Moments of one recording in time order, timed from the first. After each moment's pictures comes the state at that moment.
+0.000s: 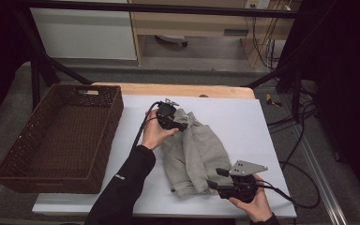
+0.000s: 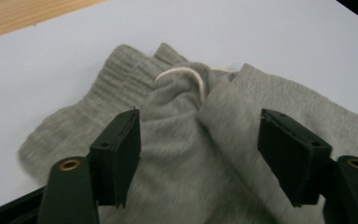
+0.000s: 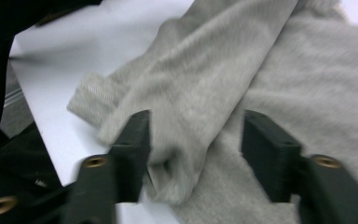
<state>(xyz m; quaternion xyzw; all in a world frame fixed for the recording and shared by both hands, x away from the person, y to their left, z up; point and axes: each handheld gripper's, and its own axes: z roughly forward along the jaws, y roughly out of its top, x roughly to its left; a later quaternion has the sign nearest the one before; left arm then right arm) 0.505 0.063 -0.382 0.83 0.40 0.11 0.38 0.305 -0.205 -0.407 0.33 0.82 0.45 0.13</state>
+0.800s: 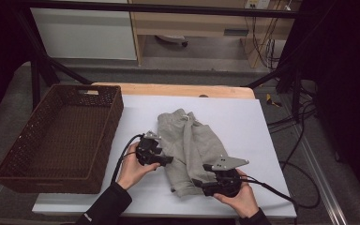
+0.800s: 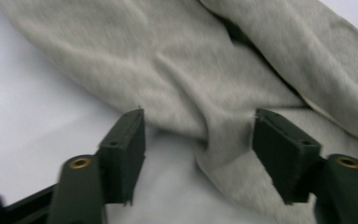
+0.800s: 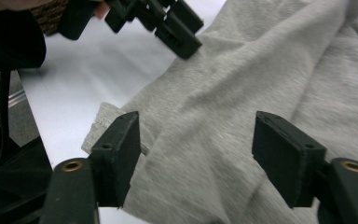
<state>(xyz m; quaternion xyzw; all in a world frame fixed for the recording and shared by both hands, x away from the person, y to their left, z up) 0.410 0.112 -0.431 0.83 0.40 0.03 0.38 0.318 -0.161 -0.406 0.31 0.83 0.44 0.11</state>
